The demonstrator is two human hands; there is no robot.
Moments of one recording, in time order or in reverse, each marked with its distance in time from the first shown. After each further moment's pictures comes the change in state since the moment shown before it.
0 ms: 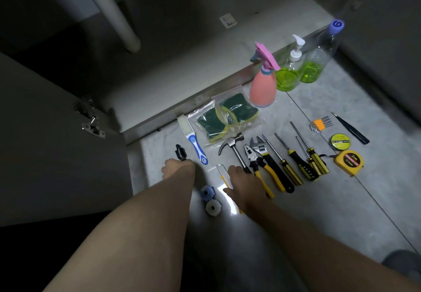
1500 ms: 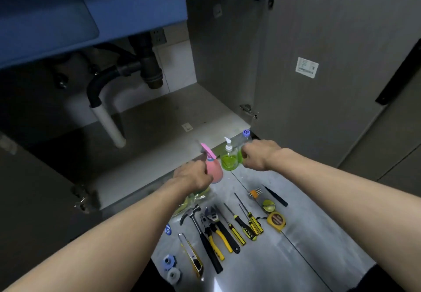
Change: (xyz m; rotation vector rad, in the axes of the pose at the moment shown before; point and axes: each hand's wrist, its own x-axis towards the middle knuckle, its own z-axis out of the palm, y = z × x) left_hand -0.256 0.159 -0.090 0.704 -0.073 1.198; right_hand -0.051 0.094 -0.383 -0.324 0.012 0.139
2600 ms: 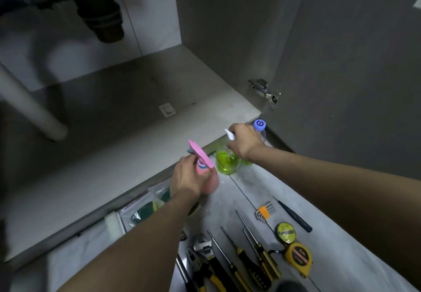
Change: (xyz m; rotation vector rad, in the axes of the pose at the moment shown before) left_hand 0.198 -0.044 0.135 -0.577 0.254 -0.189; right_hand 0.237 0.011 0.105 0.459 0.207 0.260
